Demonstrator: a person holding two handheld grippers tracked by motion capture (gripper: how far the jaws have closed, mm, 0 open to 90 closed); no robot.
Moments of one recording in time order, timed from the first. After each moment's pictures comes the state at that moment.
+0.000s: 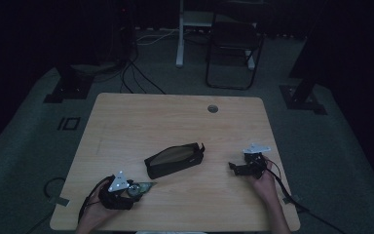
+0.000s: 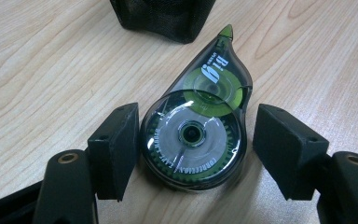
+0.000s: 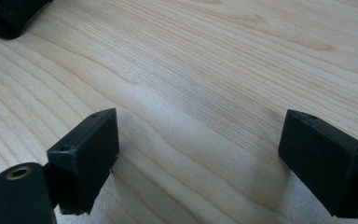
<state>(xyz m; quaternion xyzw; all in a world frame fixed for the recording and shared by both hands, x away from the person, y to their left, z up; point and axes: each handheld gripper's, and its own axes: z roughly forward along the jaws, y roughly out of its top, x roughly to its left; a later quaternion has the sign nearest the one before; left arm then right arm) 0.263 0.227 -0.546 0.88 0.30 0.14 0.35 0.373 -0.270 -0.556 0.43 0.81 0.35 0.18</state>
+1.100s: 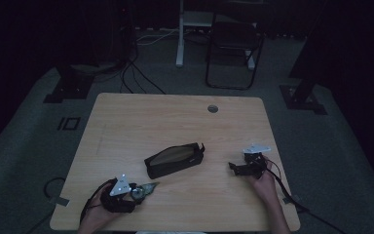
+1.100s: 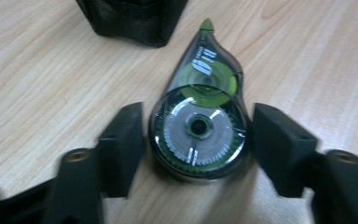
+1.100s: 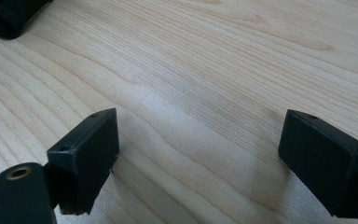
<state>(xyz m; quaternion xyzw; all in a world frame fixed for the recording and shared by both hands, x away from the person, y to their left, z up) 0.257 0.220 -0.548 0.88 0.28 0.13 0.36 0.373 -0.270 -0.556 0.43 0.81 0.35 0.18</state>
